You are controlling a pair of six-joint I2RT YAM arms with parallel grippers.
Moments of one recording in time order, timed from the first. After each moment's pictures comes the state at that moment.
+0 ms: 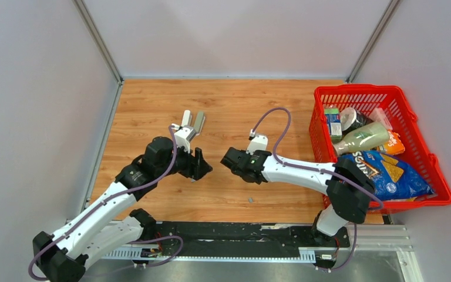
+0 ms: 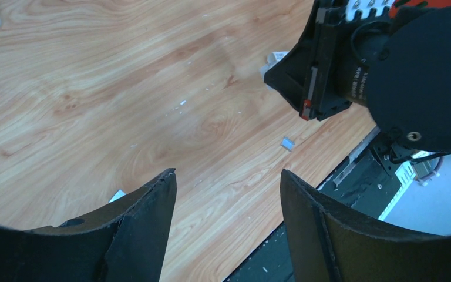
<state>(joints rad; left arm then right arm) -0.65 0.83 0.70 -0.38 0.25 -0.35 1.04 1.59 1.07 -0.74 0.63 1.23</state>
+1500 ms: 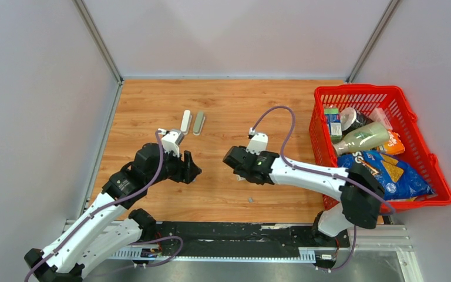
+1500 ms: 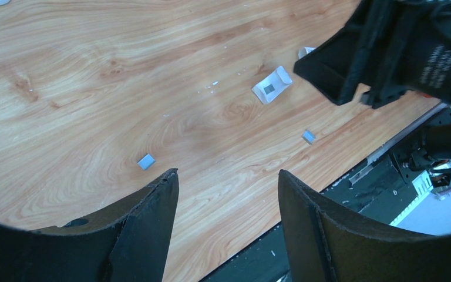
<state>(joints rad) -0.65 0.67 0.72 -0.59 0.10 -0.39 1.07 1.55 1.08 -0.67 0.58 1.14</state>
